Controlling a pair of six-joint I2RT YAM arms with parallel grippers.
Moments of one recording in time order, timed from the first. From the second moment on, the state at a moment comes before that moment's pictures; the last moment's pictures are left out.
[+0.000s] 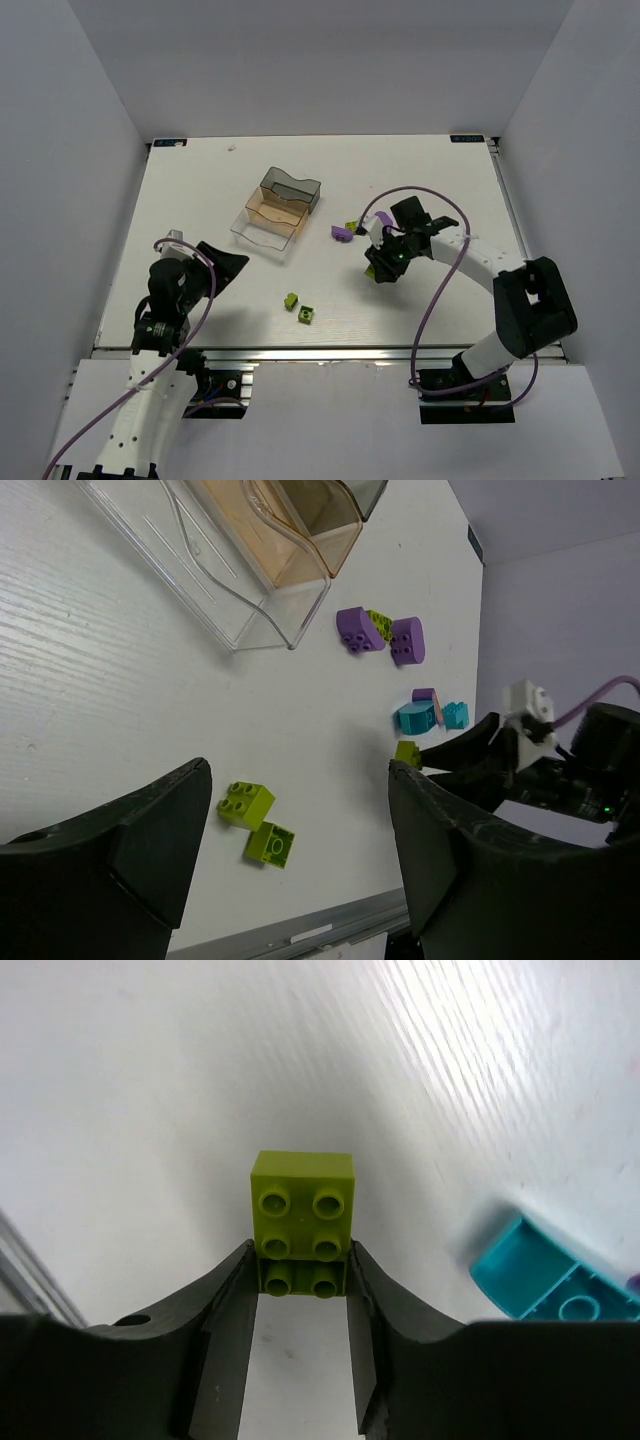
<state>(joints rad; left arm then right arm) -0.08 0.47 0.43 -0.36 0.27 -0.89 0.47 1.54 0.94 -0.56 -0.41 -0.52</state>
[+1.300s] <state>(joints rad) -0.08 0.44 0.40 -0.41 0.27 -0.91 0.60 2.26 1.84 -0.03 -0.28 -0.17</state>
